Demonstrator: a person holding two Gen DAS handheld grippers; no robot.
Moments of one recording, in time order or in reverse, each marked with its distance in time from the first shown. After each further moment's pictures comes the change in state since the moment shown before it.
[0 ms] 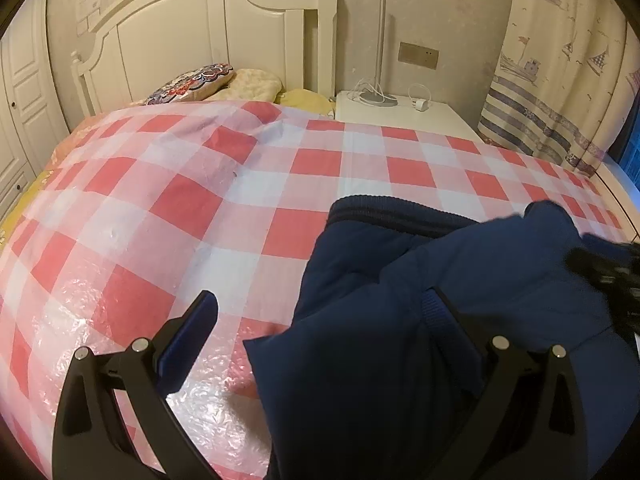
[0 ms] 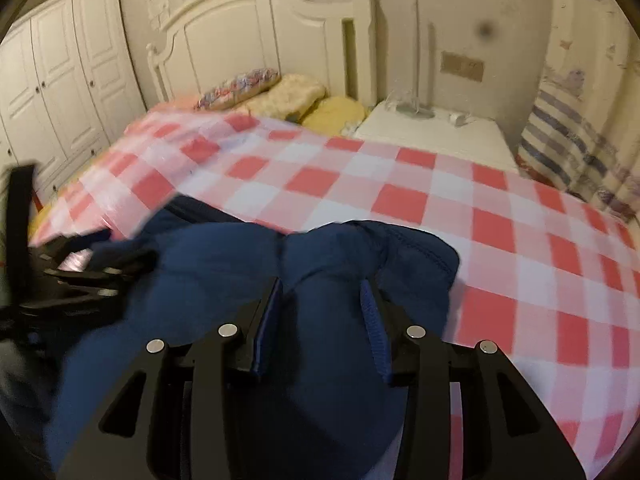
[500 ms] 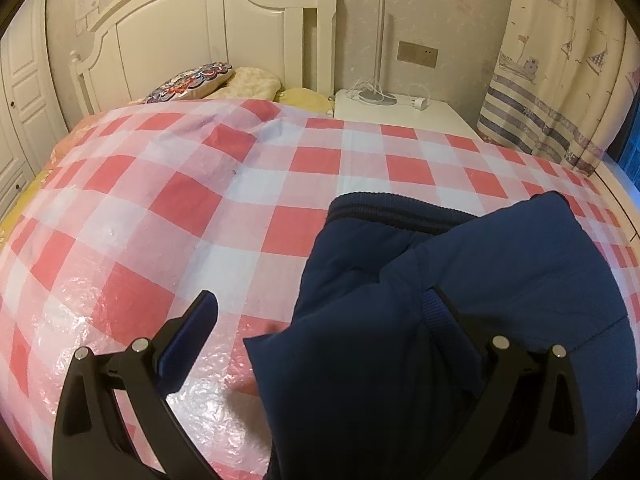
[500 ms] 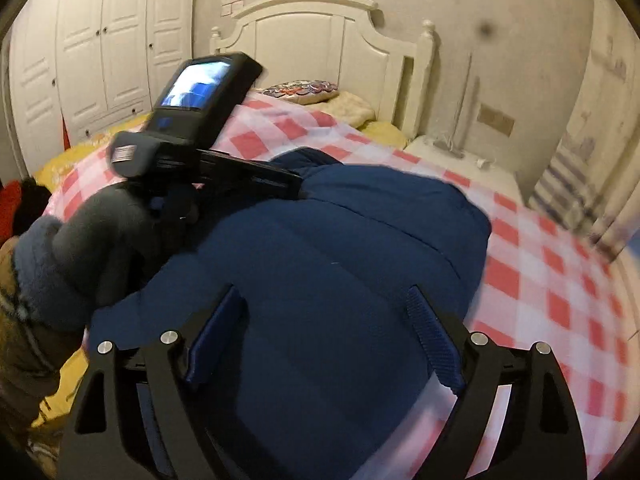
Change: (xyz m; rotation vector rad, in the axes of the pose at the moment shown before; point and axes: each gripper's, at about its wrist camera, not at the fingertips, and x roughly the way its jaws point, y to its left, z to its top) left arm 0.000 0.000 -0.001 0.003 0.007 -0.003; right arm -0.086 0.104 -0.086 -0.273 -0.078 0.006
